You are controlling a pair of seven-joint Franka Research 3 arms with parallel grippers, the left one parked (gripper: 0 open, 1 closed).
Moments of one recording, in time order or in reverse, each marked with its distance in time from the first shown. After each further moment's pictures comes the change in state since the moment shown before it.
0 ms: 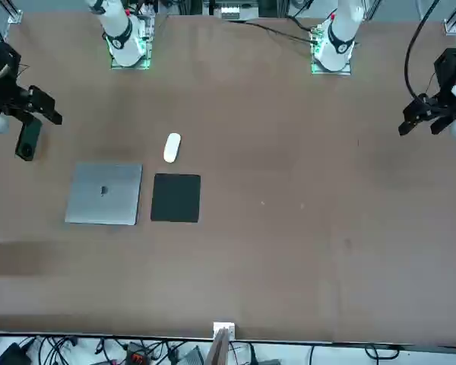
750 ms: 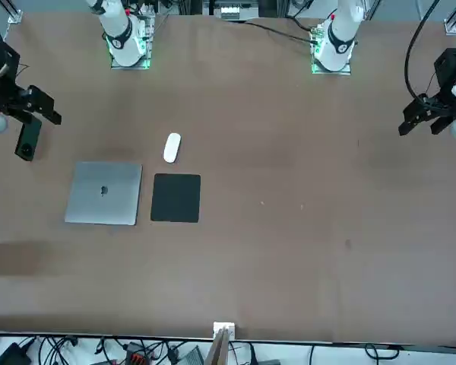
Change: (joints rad) arm 0.000 0.000 0.000 0.001 0.000 -0.001 -0.005
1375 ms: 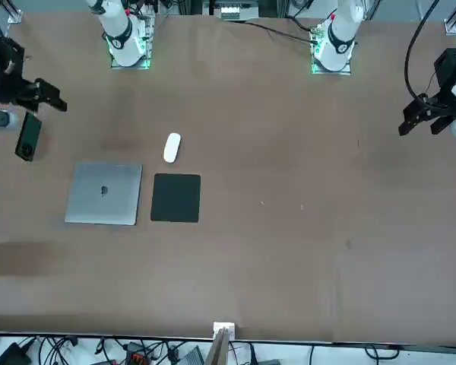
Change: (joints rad) arm 0.006 0.036 0.006 -0.016 0.016 -0.222 -0.007
